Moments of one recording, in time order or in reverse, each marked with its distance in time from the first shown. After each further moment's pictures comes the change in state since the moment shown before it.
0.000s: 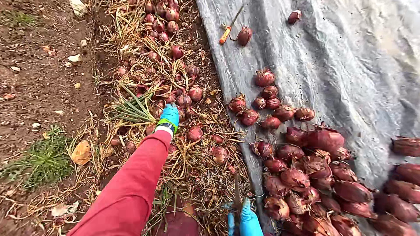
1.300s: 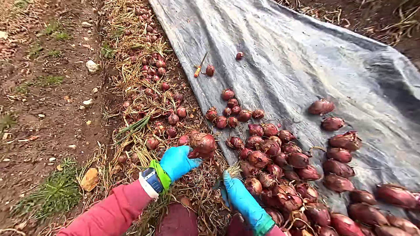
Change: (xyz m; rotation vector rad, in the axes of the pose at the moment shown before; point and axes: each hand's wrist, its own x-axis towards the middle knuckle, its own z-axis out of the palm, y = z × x) left_hand -0.314 0.007 0.026 -0.029 0.129 0.499; right_hand -0.033 -0.065 -0.042 -0.367 -0.286 -0.321
